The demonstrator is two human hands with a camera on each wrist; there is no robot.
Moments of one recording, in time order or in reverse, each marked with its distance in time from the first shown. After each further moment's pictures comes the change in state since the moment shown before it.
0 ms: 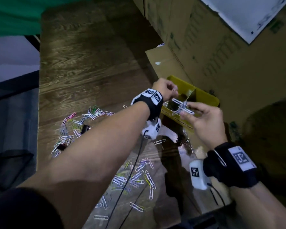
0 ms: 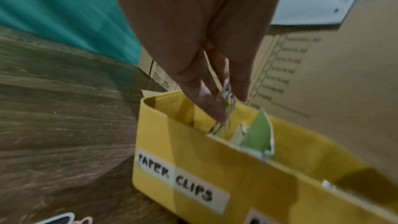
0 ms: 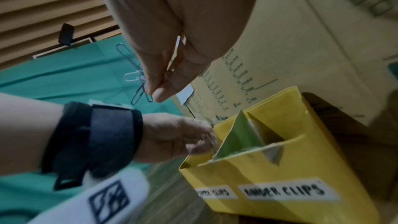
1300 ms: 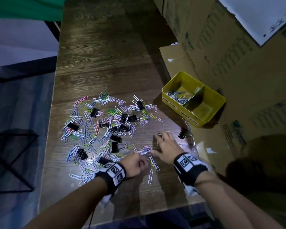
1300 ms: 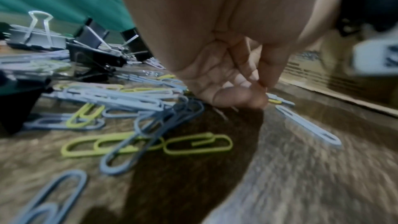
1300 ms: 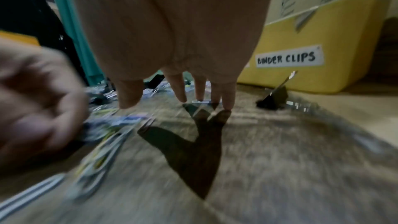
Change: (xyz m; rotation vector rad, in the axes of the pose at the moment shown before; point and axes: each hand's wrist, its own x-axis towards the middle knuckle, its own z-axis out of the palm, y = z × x) left_hand -0.232 -0.177 0.038 0.304 -0.359 -0.034; right_hand -0.063 0.112 0.070 -1.082 -0.847 -0.043
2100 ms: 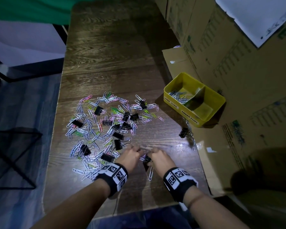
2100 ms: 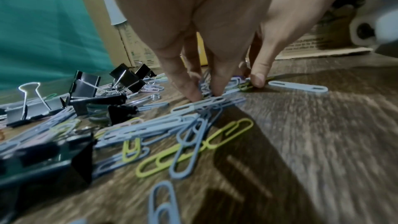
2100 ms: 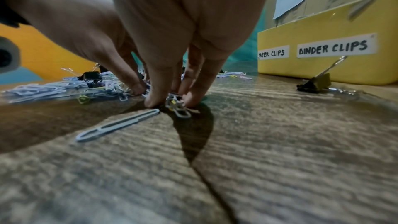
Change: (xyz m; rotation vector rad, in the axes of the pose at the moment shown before) left_hand -0.004 -0.011 0.011 0.537 0.191 -0.051; right_hand -0.026 -0.042 0.031 -0.024 -0.037 -0.061
